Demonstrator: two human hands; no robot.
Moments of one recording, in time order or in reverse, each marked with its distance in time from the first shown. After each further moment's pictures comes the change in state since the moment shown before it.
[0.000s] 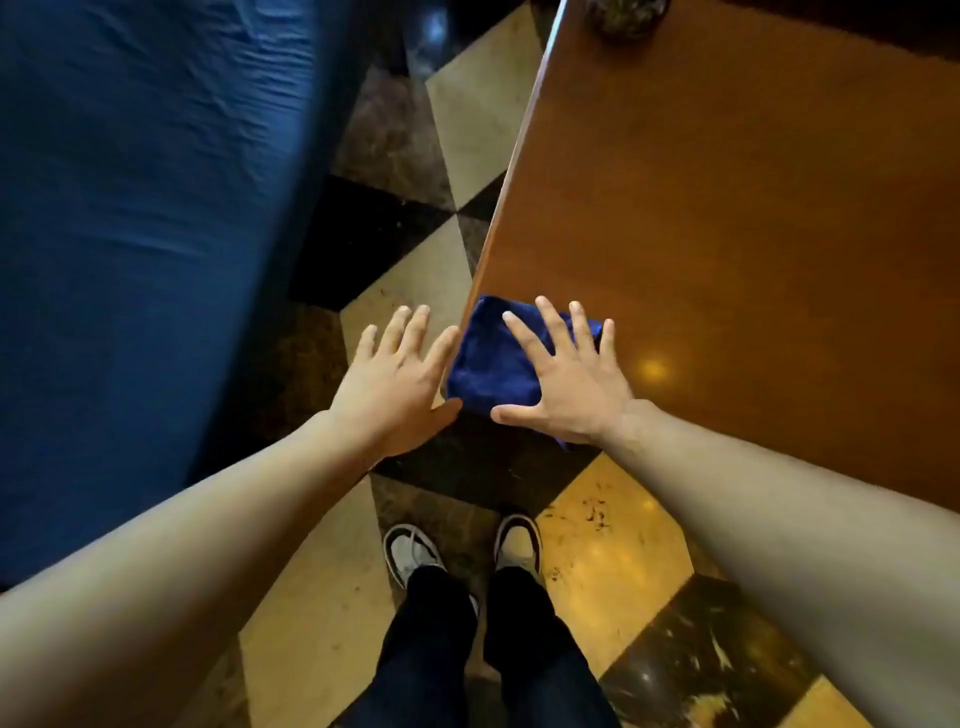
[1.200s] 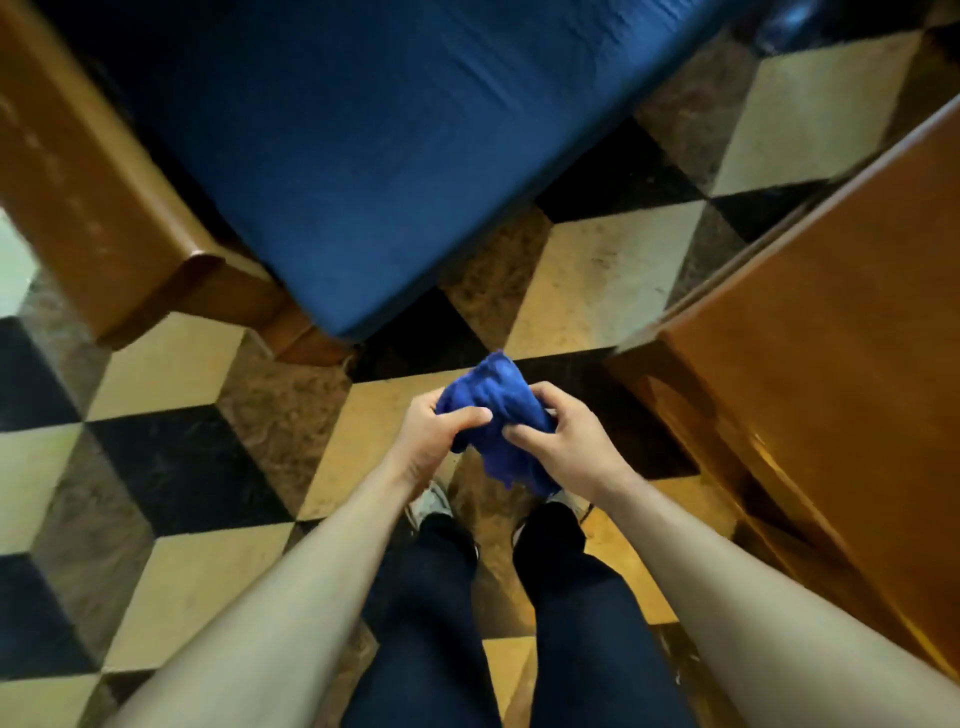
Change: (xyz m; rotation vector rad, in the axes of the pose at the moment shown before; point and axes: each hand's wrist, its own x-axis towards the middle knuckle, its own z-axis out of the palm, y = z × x) left_hand -0.292 -0.025 0.073 -2.011 0.351 -0.966; right_hand -0.147 -0.235 0.032 0.840 -0.399 -0.229
